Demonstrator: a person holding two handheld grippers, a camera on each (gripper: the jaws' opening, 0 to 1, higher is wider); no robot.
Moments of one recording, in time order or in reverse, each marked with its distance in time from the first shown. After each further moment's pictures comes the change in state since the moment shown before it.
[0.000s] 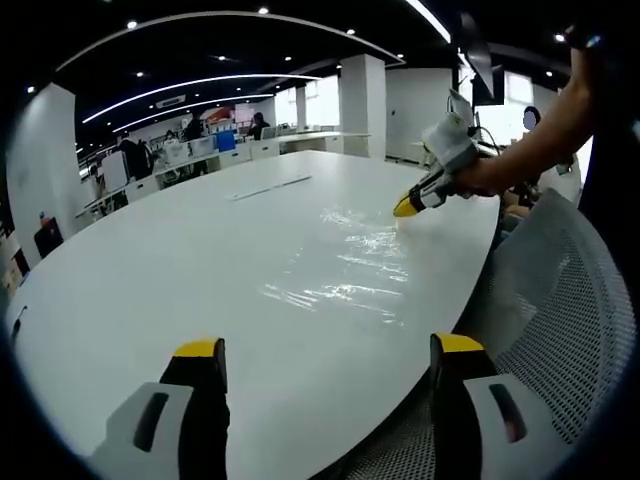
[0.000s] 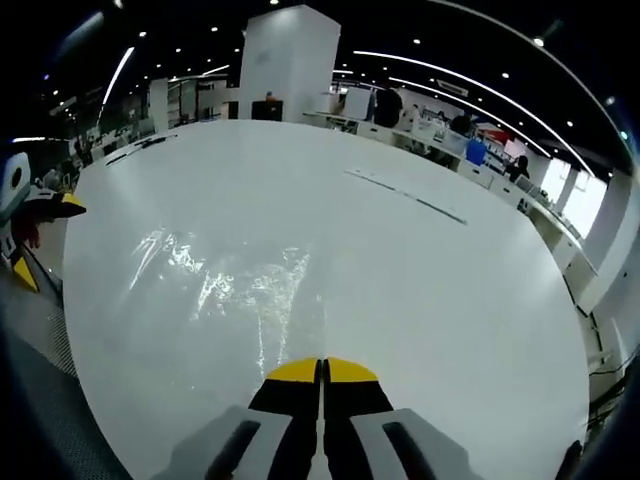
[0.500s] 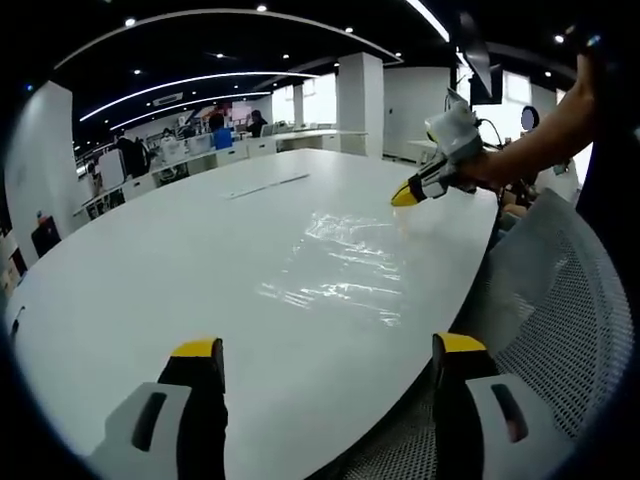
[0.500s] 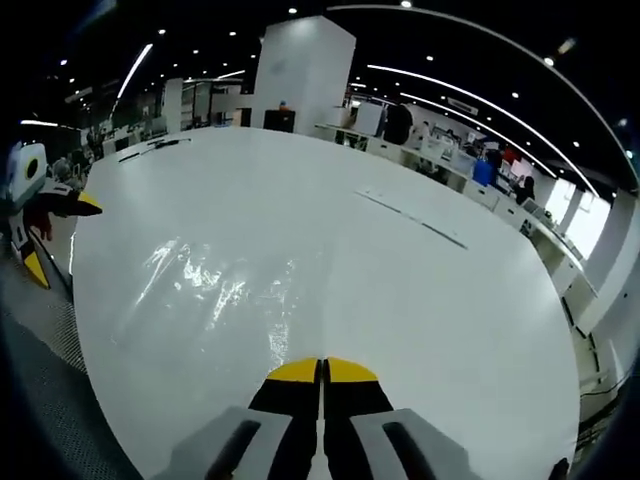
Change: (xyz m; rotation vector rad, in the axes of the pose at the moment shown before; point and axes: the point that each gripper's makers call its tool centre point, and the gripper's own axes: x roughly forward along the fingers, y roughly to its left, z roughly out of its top) left arm -0.001 -0.003 0.002 -0.005 0.008 -0.014; right arm -0.014 0.009 0.014 -0.060 -0.050 0.009
